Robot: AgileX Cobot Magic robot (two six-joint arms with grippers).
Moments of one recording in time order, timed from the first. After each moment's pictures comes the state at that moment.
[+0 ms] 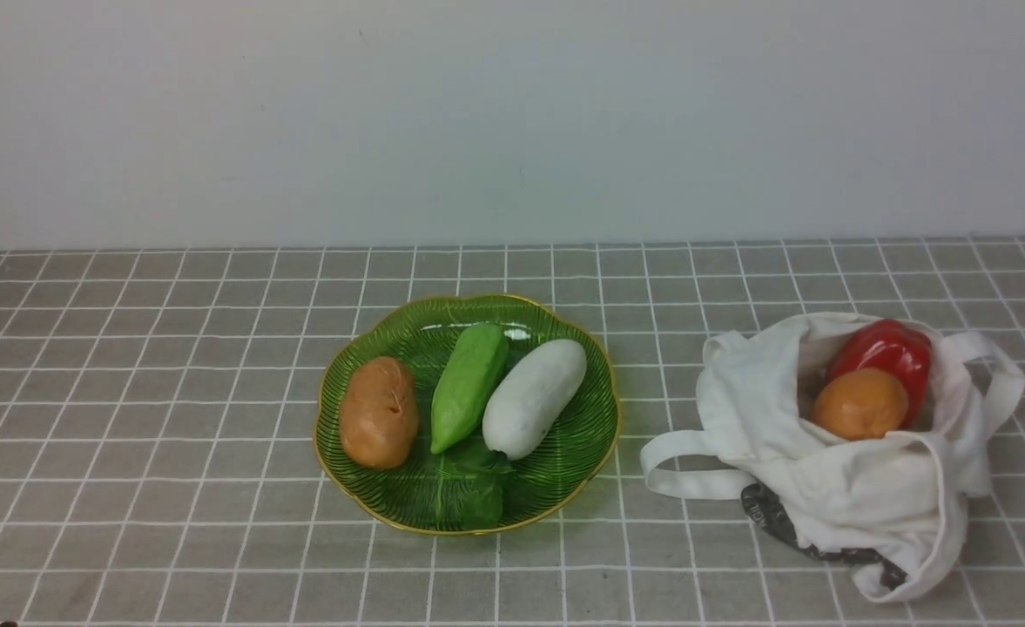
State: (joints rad) right arm -0.04 0.00 -0.07 0.31 -0.26 0.26; left arm 0.00 -0.01 0.03 -0.05 0.39 0.07
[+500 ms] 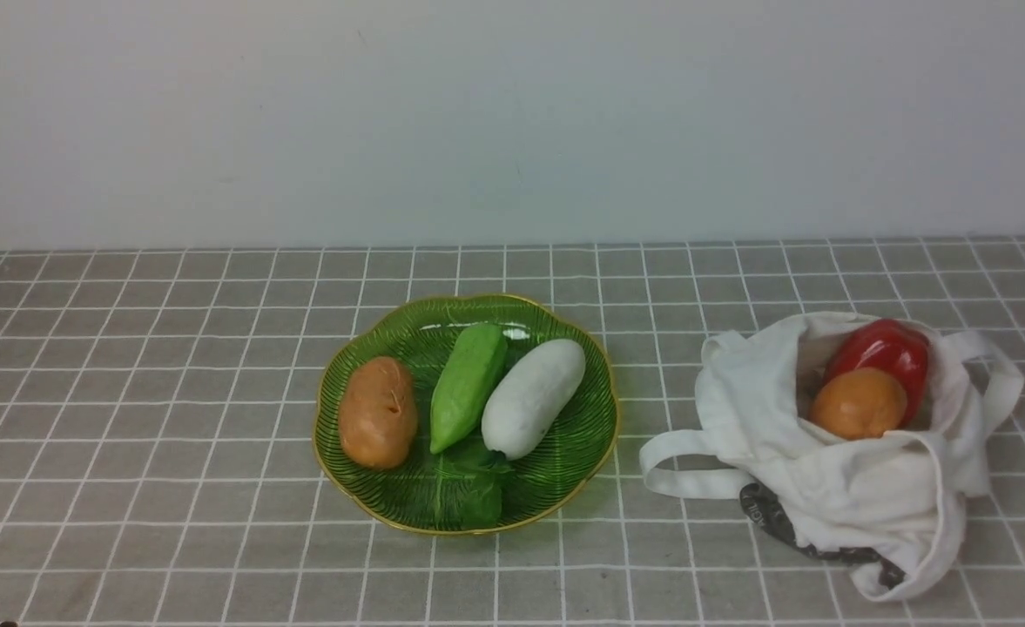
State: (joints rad) right arm -0.04 1.08 -0.91 0.20 0.94 -0.09; left arm 0.00 -0.01 0.03 -0.05 0.39 0.07
